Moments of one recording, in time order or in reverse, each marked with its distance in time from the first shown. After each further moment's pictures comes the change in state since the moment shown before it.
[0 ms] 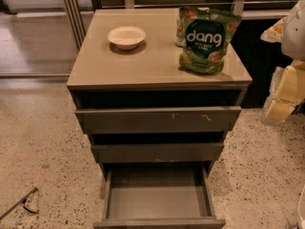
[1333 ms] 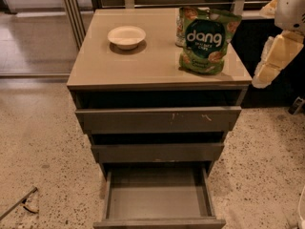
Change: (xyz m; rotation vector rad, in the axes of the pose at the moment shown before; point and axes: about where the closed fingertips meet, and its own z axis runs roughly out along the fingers) arm 0.003 -0.087 0.016 0.080 -0.060 0.026
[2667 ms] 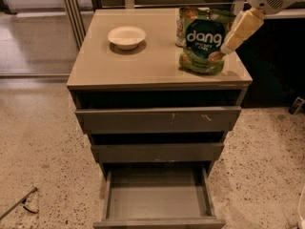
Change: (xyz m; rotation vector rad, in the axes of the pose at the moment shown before) arm -0.056 -0.100 0.042 0.100 -0.256 -0.004
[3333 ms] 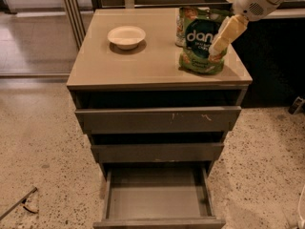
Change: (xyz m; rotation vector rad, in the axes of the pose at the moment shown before) arm -0.002 -0.016 0.048 -0.025 -0.047 0.034
